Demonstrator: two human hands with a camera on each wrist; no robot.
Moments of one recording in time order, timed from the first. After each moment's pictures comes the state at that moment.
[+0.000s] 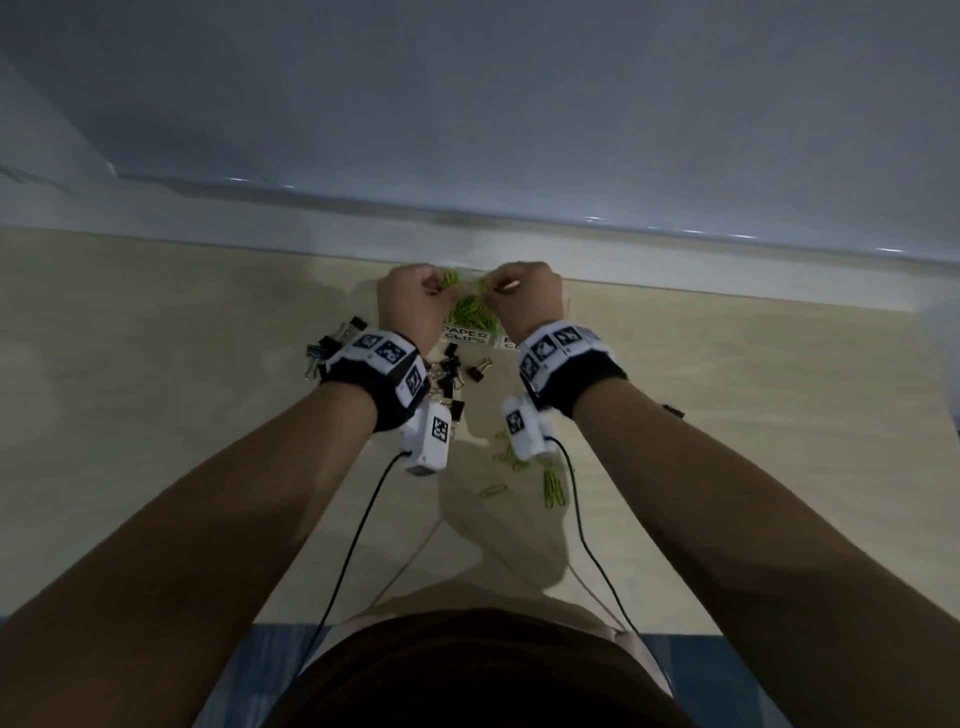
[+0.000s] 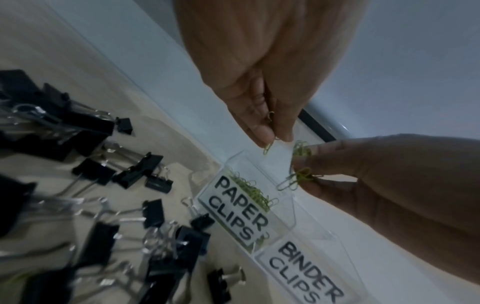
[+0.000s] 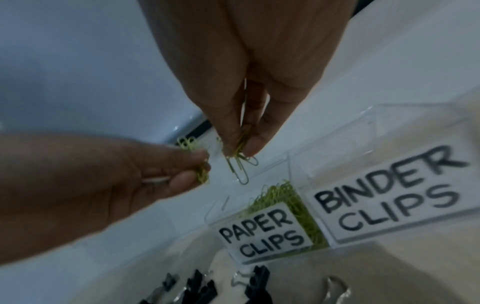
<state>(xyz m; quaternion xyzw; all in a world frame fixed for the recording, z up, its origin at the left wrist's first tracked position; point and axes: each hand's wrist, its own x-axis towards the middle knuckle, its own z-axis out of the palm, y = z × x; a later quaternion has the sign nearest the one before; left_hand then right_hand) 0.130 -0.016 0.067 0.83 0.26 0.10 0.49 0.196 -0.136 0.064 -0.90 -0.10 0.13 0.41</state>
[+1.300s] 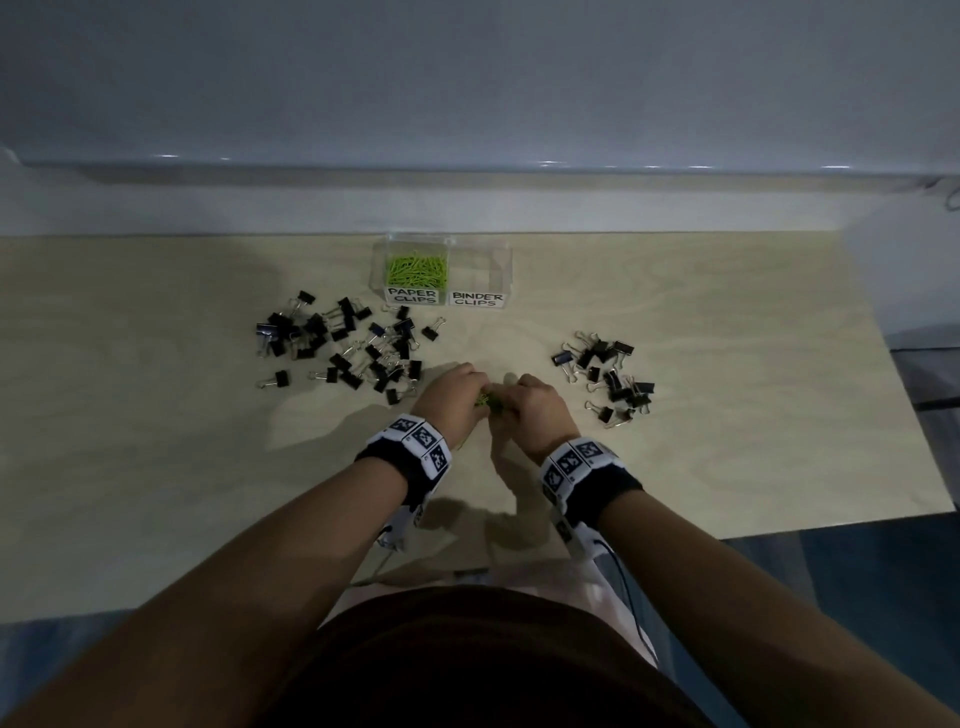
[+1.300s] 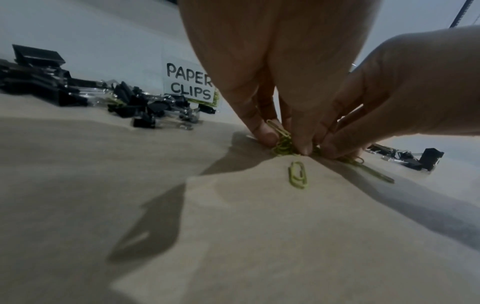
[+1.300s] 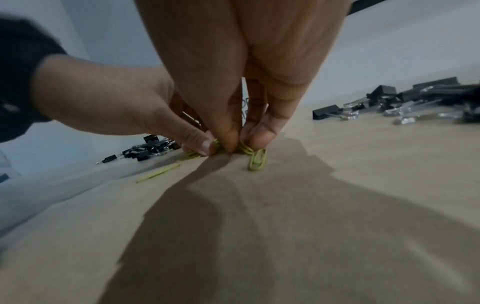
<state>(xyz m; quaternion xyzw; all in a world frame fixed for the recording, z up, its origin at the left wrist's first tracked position) 0.042 -0.120 0.000 0.94 -0.02 -0.16 0.29 0.052 -0.258 0.022 -0.93 -0.19 0.20 0.24</state>
